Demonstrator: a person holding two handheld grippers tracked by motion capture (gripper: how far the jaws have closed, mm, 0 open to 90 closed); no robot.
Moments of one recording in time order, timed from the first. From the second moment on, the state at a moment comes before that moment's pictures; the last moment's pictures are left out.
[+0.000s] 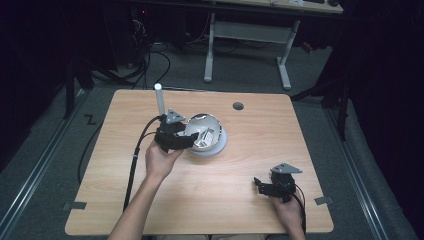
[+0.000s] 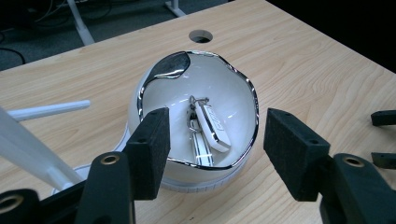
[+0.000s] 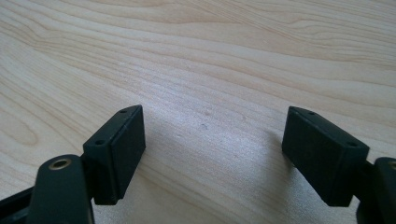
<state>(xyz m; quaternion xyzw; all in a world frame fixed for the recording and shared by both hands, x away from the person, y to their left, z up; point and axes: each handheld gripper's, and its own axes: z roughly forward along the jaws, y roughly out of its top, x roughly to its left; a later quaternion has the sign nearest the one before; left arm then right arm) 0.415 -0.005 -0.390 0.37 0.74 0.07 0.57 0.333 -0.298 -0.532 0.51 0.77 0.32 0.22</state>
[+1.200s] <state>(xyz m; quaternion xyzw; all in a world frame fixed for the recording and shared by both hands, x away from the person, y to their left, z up) 0.388 0.043 -0.382 0.35 0.74 0.07 0.57 0.333 -0.298 -0.532 0.51 0.77 0.32 0.22</state>
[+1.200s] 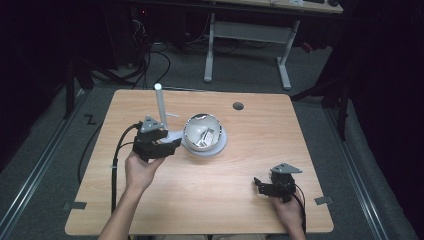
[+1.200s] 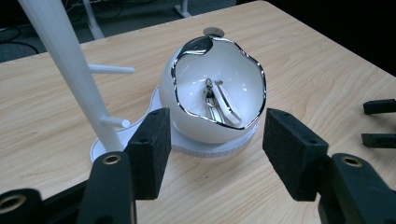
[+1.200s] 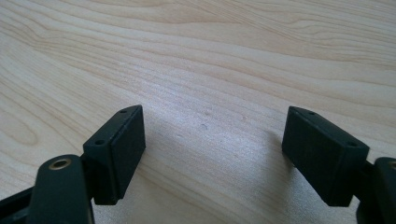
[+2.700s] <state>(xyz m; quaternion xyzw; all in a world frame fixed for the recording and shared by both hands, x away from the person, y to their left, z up) 0.364 0.081 -0.419 0.31 0.77 0.08 0.55 0.333 -0.298 -0.532 0.51 0.77 0.32 0.22</state>
